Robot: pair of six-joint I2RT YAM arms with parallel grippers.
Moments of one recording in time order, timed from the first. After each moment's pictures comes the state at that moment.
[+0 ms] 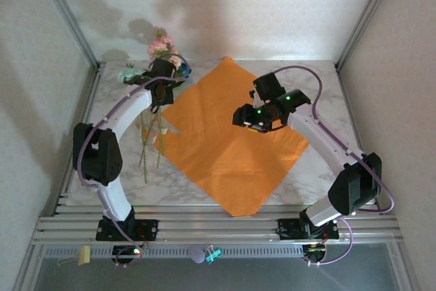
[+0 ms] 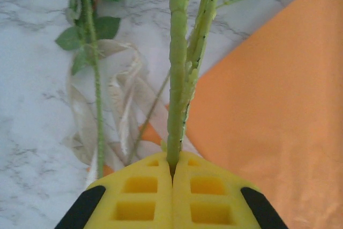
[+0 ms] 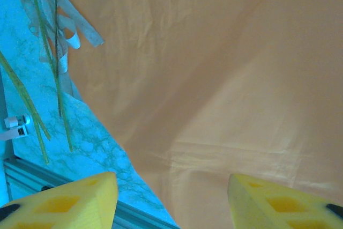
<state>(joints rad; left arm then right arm) -0.28 1.82 1.56 -0.81 -0.31 -0.37 0.54 1.52 1.41 -0.96 -0.31 0.62</state>
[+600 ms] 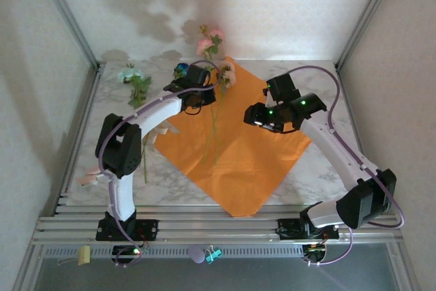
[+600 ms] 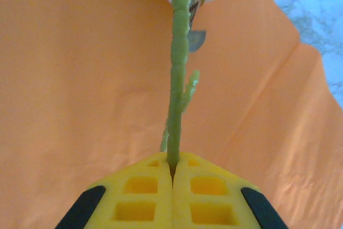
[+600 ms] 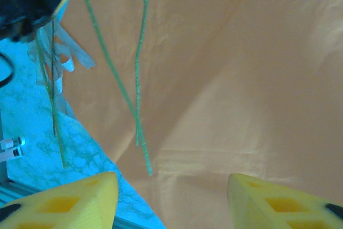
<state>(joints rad) -0.49 2.00 1.60 -0.40 0.05 -0.72 0.48 1.39 1.37 -0.98 -0.23 0.62</state>
